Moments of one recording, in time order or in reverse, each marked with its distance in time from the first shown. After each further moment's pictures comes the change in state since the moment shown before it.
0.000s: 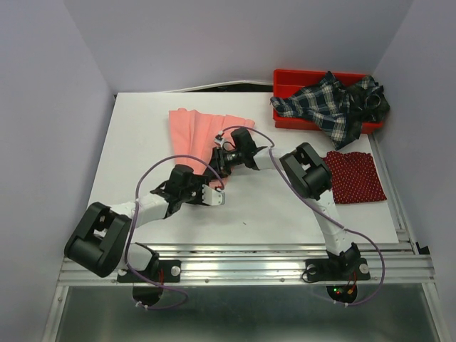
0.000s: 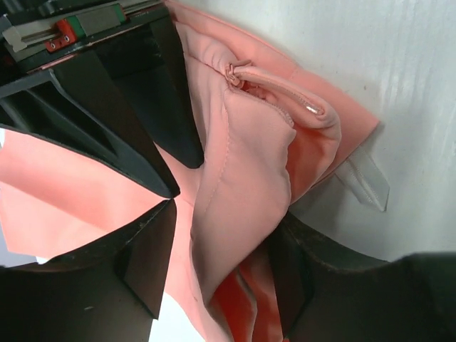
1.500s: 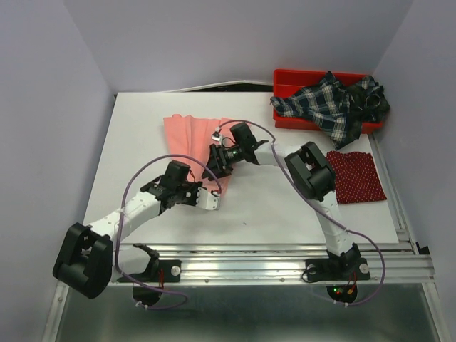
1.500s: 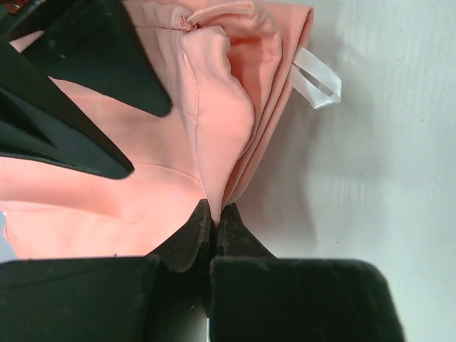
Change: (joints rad) left arm 0.003 -0.168 0.113 -0.457 0.031 0.091; right arm -0.005 -0.058 0.028 -0.149 -0.058 -0.190
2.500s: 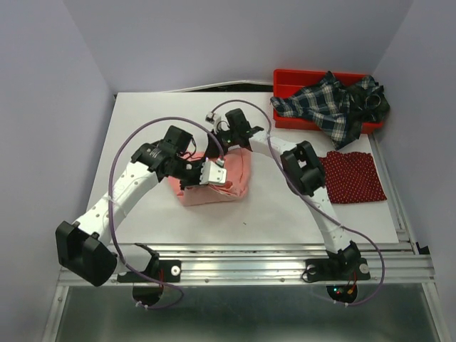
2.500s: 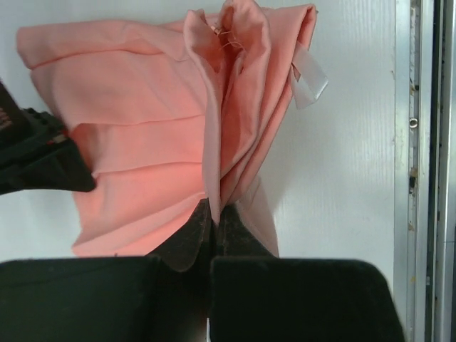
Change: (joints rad) left arm -0.021 0.075 0.577 -0.669 0.304 -0.153; right arm -0.034 0.198 0.444 -0.225 0.246 -0.599
